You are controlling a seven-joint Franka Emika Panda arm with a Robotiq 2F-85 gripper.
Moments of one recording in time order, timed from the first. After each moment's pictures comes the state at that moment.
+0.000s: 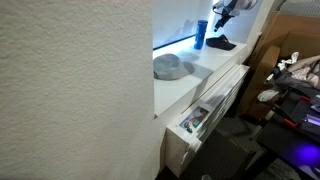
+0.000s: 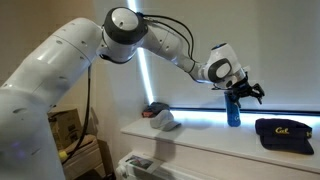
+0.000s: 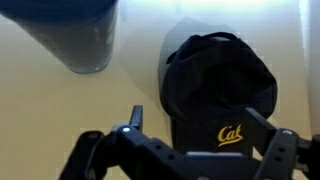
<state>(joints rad) -0.06 0.81 -0.35 -1.44 0.32 2.69 2.48</state>
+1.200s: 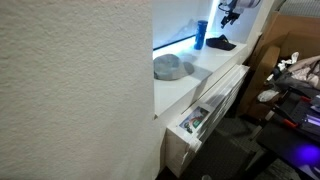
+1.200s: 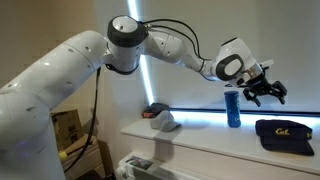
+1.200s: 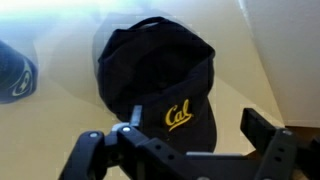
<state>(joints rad) 0.06 0.93 -0.67 -1.35 0.58 2.61 2.60</state>
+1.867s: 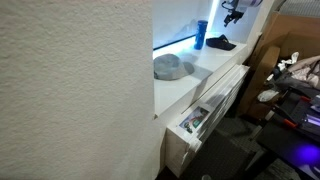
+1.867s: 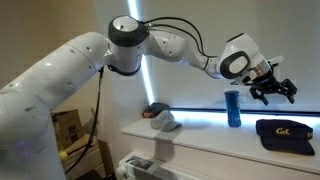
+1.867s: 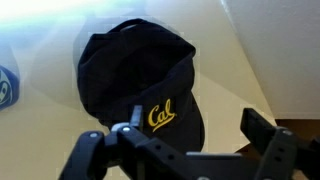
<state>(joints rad) 0.04 0.95 -0.71 -1.32 0.65 2.58 2.60</state>
